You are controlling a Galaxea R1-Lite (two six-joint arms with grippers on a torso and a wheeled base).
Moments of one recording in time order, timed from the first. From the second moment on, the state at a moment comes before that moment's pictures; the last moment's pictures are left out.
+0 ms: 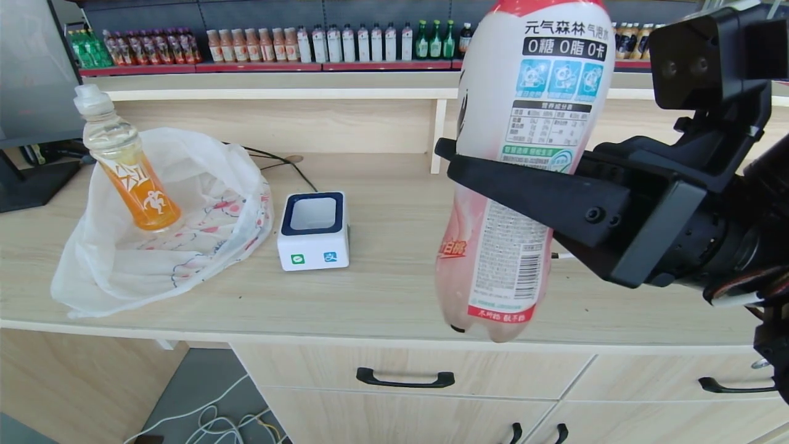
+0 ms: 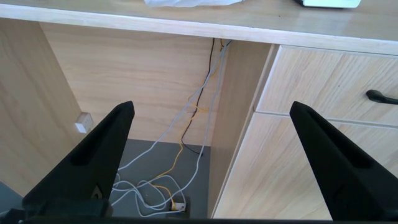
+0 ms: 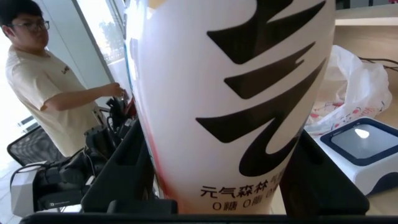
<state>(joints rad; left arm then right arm) 0.00 0.00 0.00 0.00 0.00 0.00 0.71 1.58 -0.84 -1.18 0.73 0.42</state>
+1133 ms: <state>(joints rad) 0.00 0.00 0.00 0.00 0.00 0.00 0.69 1.59 -0.84 -1.19 0.72 0.42</state>
